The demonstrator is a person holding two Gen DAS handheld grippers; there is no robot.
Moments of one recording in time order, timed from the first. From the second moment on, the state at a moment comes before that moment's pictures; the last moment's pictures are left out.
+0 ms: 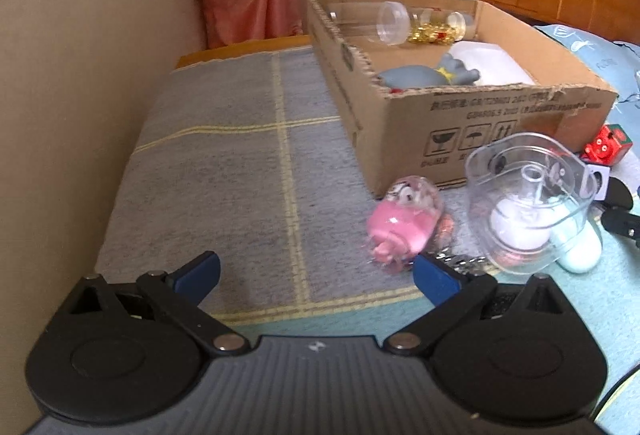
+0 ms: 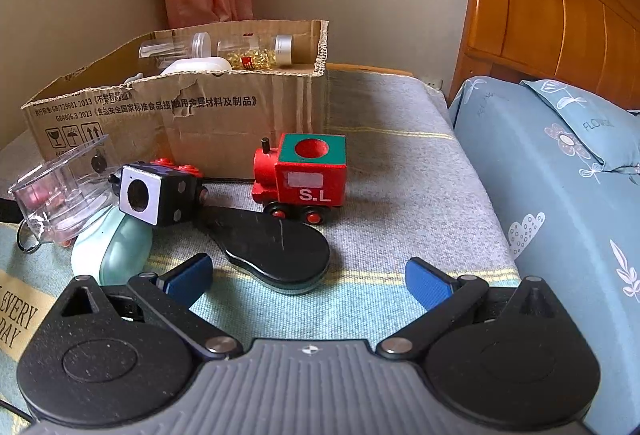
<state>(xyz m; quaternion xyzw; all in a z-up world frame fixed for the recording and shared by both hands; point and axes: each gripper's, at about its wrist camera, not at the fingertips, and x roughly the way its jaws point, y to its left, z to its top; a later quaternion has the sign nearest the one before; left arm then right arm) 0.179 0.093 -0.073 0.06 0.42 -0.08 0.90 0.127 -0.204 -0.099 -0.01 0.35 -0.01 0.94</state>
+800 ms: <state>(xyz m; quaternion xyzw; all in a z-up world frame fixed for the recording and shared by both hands) 0.187 0.094 -0.053 0.01 0.40 -0.07 0.91 0.123 -0.203 -0.100 -0.01 0.35 -0.01 0.94</state>
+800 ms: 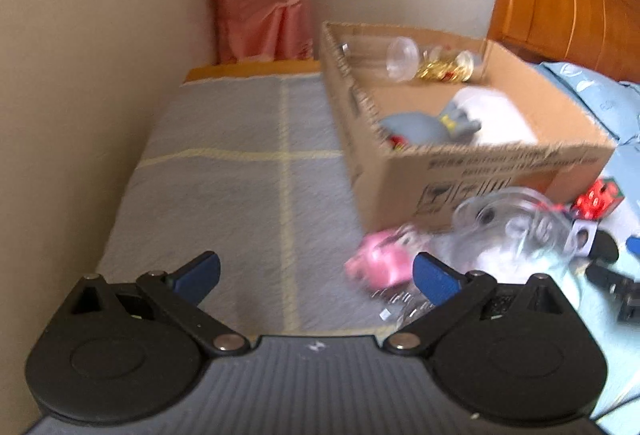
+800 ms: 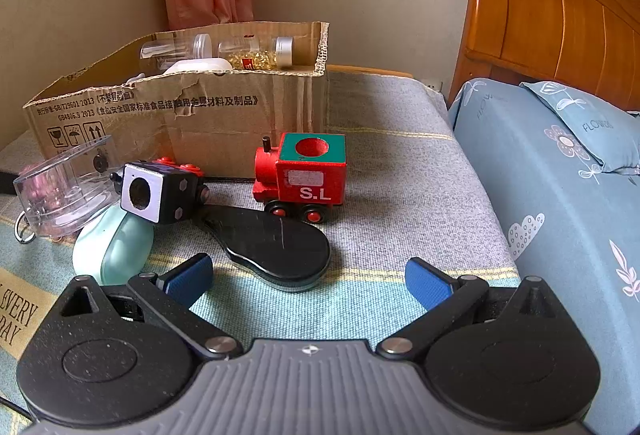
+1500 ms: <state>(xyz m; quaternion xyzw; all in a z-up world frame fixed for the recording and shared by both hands) 0.179 0.097 -0.074 0.04 0.43 -0.02 0.90 0.122 -0.204 -0.099 -0.01 0.35 -0.01 0.94</state>
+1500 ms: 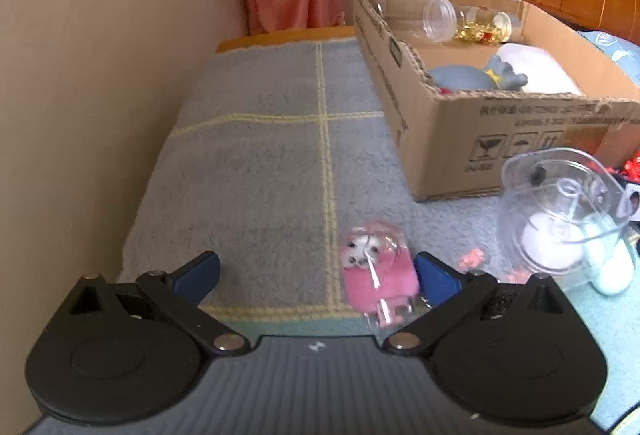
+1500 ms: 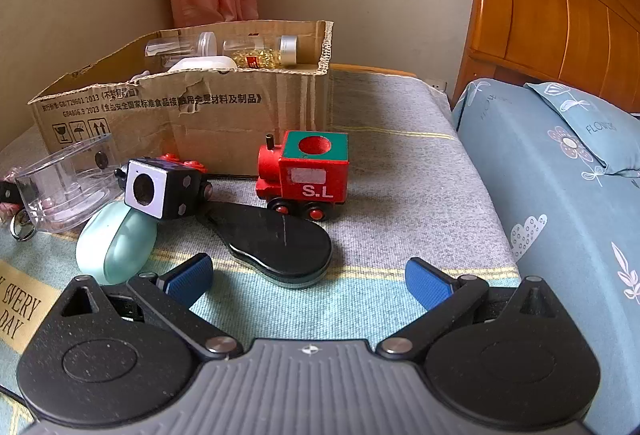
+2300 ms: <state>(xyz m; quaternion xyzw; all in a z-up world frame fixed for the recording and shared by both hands) 0.163 0.089 -0.067 -0.01 0.43 -0.09 0.90 0.122 -0.203 -0.079 0.00 0.33 0.02 0.94</state>
